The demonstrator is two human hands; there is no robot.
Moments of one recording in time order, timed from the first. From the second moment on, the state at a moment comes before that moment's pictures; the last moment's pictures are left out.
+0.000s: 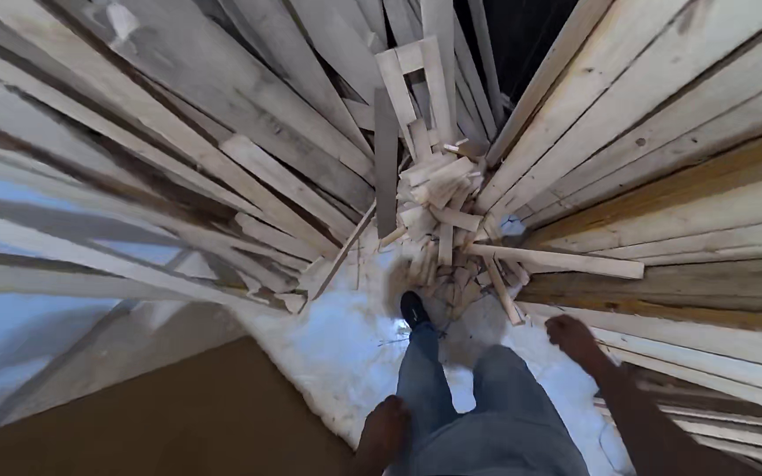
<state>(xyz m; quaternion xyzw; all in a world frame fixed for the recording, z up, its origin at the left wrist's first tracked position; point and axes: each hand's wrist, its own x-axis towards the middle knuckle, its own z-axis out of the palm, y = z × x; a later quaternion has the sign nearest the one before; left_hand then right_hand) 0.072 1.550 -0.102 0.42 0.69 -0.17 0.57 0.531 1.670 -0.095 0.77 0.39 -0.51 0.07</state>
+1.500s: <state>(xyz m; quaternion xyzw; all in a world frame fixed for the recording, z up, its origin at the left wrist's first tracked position) 0.110 1.678 -0.317 0.35 0.68 -0.32 0.56 0.326 1.977 -0.460 0.61 0.54 -0.50 0.30</state>
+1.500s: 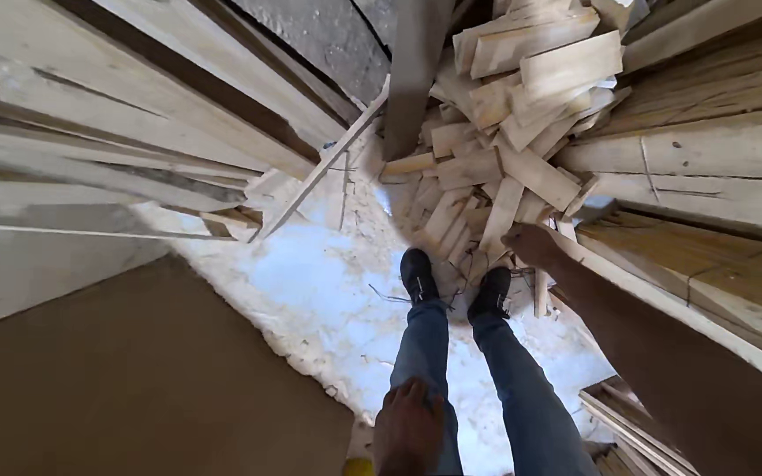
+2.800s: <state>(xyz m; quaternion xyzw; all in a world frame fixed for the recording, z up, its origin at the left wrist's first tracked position) 0.134 1.635 -0.307 0.40 0.81 -0.05 0.43 0.170 1.996 -0.600 0.56 0.69 -0.26 0.39</state>
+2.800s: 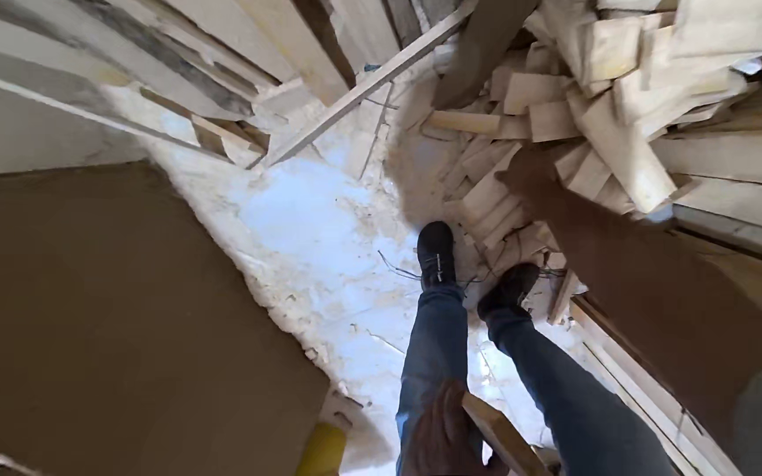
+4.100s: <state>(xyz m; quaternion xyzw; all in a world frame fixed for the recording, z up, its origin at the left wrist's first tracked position) 0.390 1.257 0.177 0.01 0.30 0.95 -0.01 0.361 1.457 0.129 -0.38 0.71 -0.59 0.08</state>
